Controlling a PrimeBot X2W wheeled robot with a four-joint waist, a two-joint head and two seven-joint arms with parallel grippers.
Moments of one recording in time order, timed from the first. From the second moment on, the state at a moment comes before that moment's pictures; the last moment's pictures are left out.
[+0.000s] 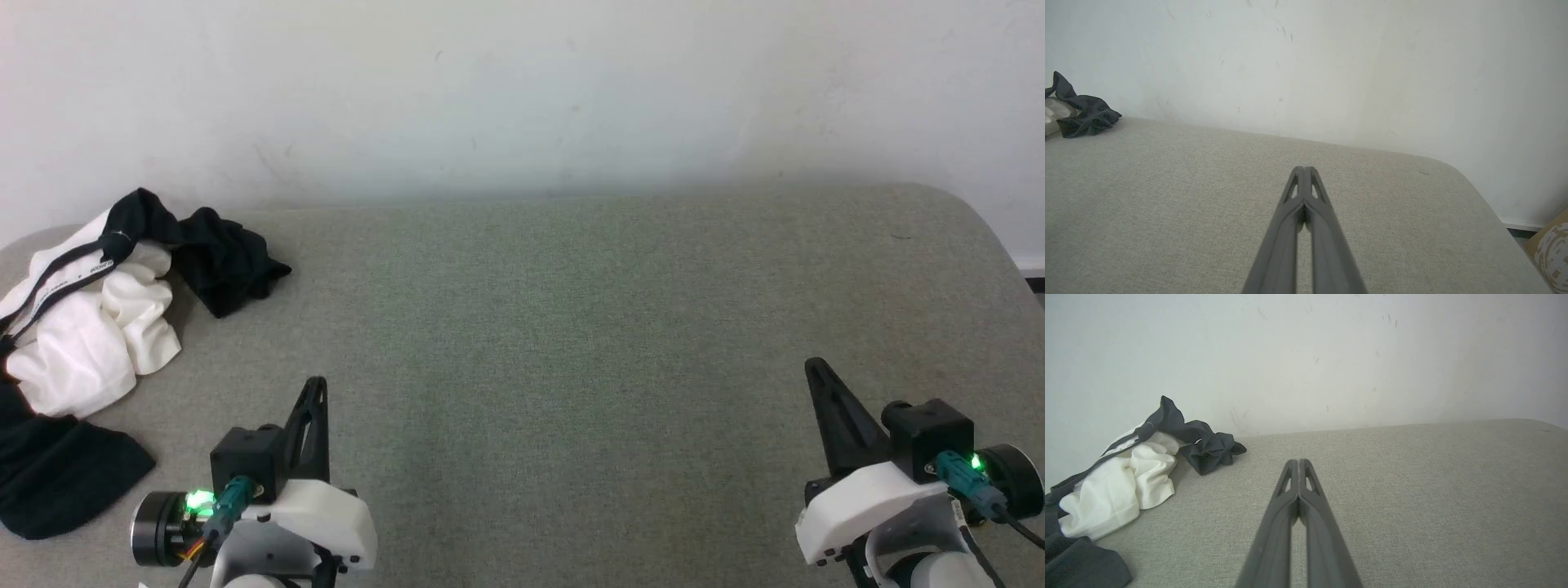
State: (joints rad) left arm 0.01 0.05 0.00 0.00 0.00 0.01 0.00; right arm 0.01 -0.05 0.00 0.00 0.00 0.13 0.00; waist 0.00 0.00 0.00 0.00
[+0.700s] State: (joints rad) left arm 0.01 0.05 -0.01 0.00 0.00 0.01 0.00; right arm 0.02 -0.05 0.00 0.00 0.01 0.13 0.00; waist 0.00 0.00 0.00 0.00
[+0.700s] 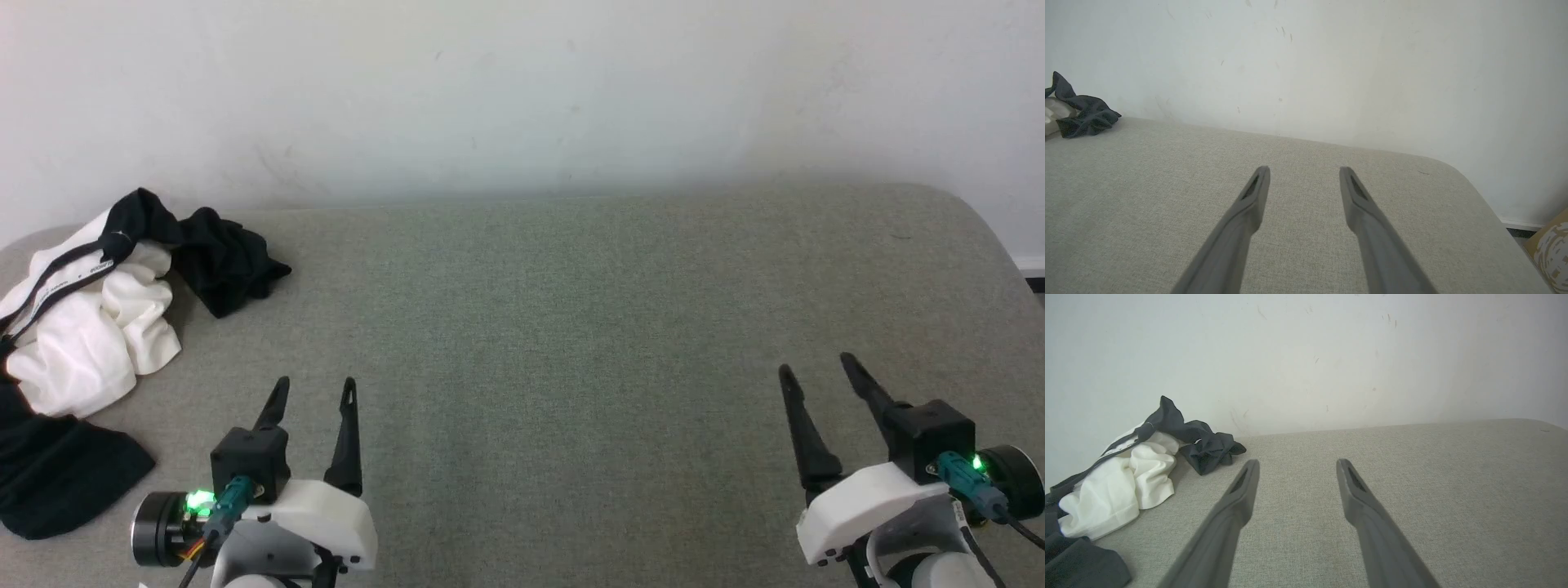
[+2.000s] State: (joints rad) left arm 0.04 0.05 0.00 -0.03 -0.03 0.02 -0.07; right arm 0.03 -0.05 -0.09 0.00 0.05 0.13 -0.07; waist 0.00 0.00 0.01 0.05
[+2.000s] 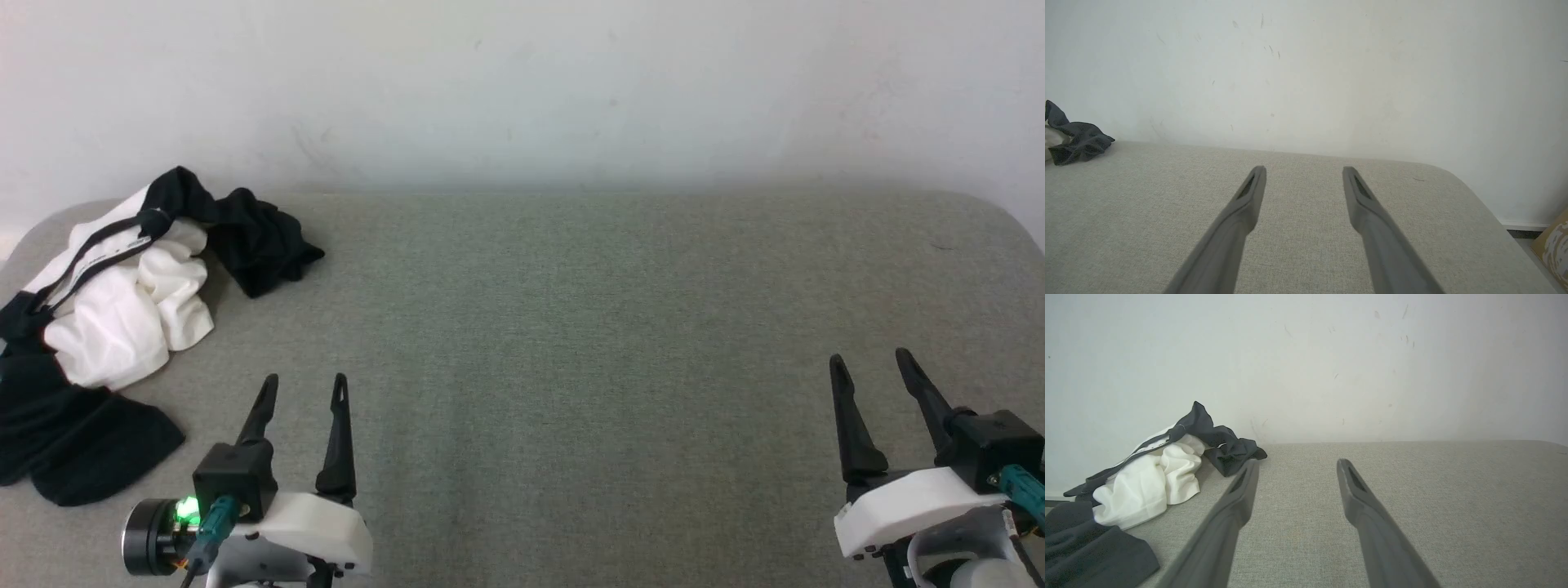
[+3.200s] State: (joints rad) left arm 0.11 0.05 0.02 -0.05 -0.06 0.03 -0.15; right arm 0.03 -0.05 -0.04 0.08 0.09 0.13 -0.15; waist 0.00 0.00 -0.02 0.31
